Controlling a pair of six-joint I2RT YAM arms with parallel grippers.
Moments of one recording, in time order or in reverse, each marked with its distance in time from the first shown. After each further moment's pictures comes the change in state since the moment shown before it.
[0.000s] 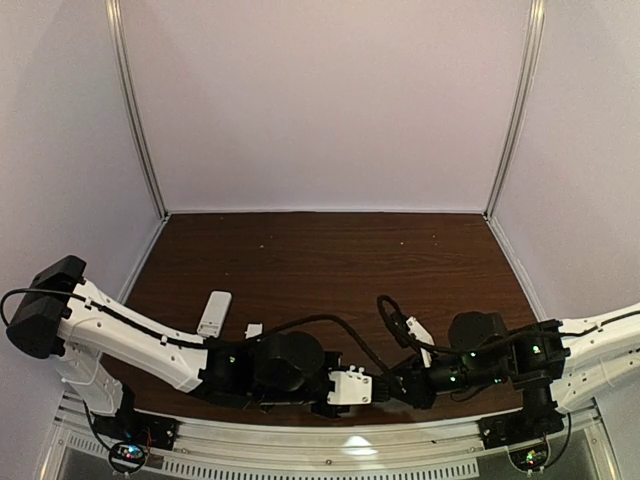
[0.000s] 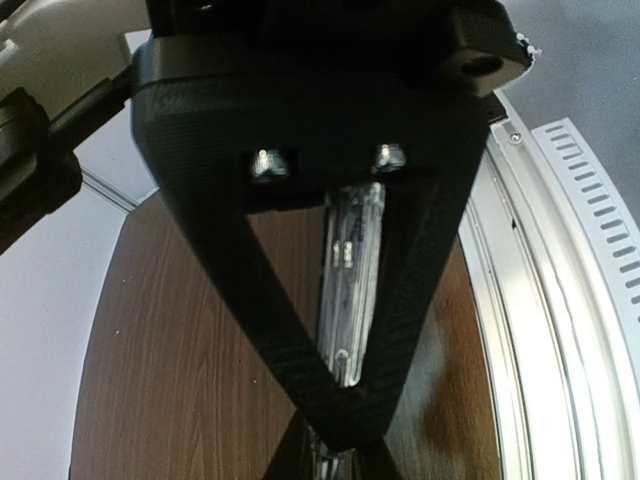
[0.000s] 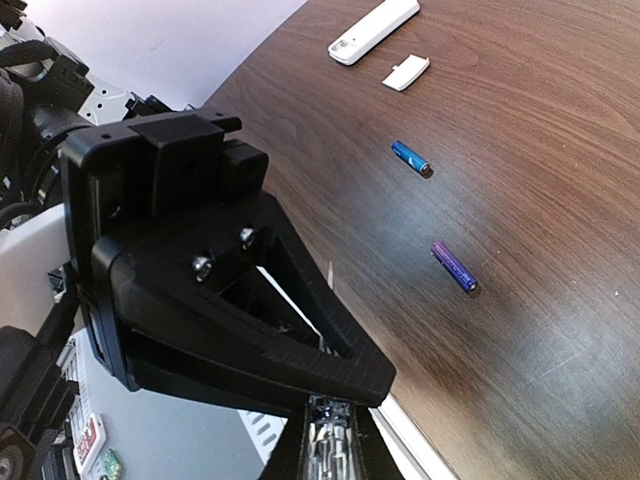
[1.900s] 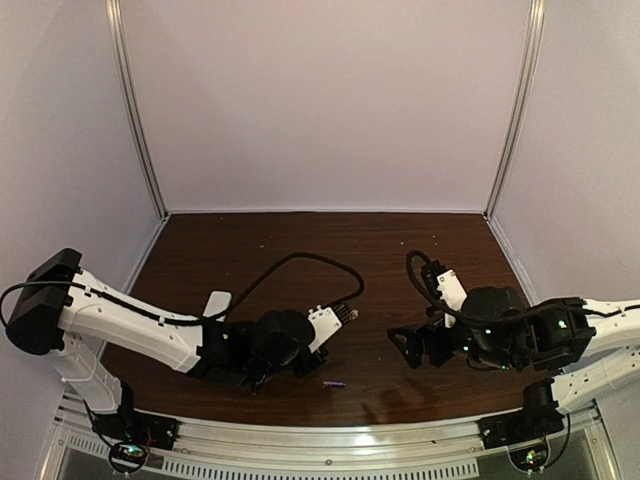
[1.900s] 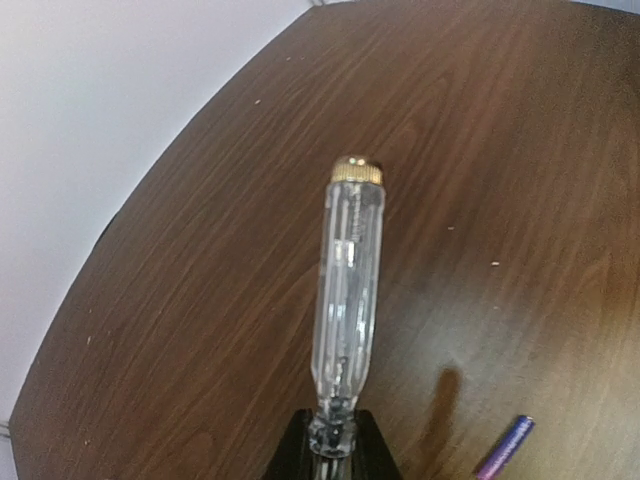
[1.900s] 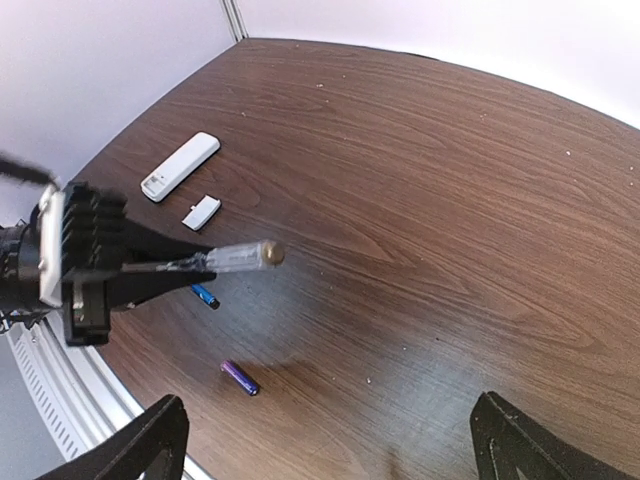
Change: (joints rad) left arm 0.115 -0.024 -0.032 -0.146 -0.411 -0.436; right arm -0.025 -0.050 0.180 -0.312 0.551 -0.124
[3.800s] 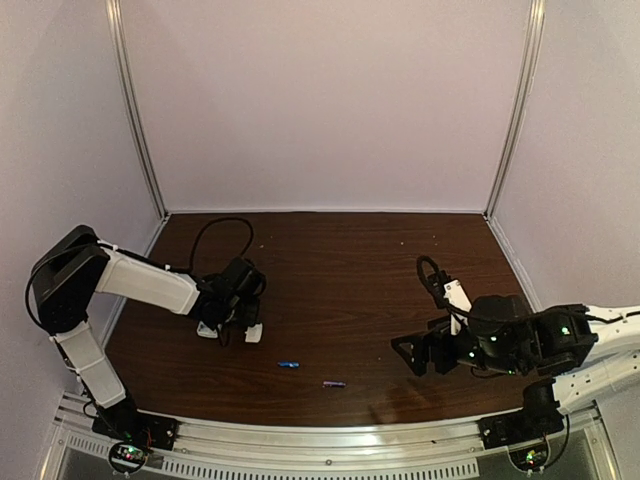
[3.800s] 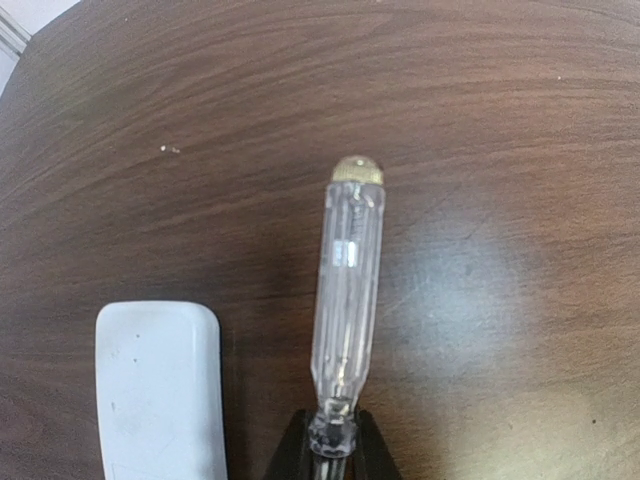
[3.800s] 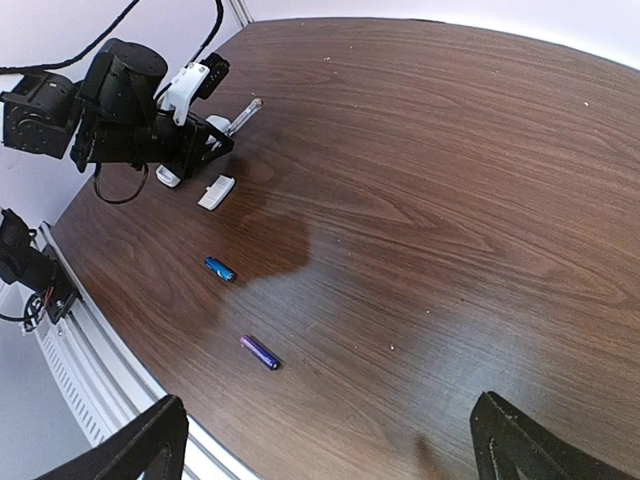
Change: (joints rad) left arm 0.604 0.105 -0.041 -0.234 0.097 -0.545; right arm -0.002 -0.069 -0.069 -0.002 -0.072 0.107
